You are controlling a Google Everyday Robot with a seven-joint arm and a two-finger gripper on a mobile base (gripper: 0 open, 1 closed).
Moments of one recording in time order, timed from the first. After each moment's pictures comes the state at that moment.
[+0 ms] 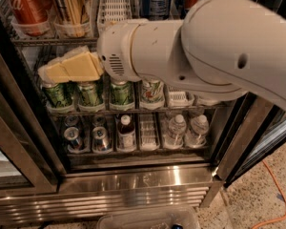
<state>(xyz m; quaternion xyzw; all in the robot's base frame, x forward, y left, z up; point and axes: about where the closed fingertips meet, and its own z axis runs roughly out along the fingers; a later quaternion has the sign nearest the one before) 0.497 0.105 1.037 -0.41 0.67 0.27 0.57</state>
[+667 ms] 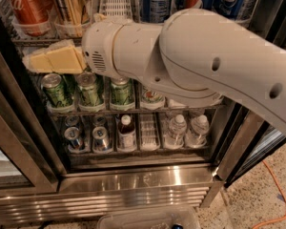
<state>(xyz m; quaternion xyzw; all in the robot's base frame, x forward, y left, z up) 0.516 0.132 1.047 -0.38 0.64 0.28 0.60</state>
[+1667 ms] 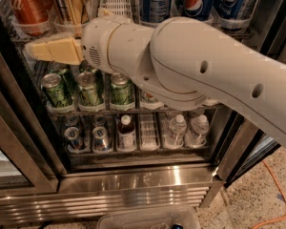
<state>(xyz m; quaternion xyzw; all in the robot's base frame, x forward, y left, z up) 0.545 0.131 1.053 -0.33 0.64 0.26 0.64</state>
